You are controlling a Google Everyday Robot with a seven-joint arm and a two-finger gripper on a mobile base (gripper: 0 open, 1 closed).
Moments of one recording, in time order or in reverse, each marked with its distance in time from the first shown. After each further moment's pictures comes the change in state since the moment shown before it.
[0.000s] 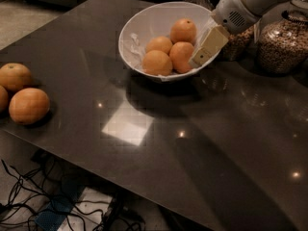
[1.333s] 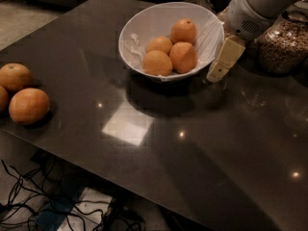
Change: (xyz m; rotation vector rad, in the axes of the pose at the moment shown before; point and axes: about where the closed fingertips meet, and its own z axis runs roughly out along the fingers) arm 0.038 0.017 -0.026 0.033 0.174 -0.164
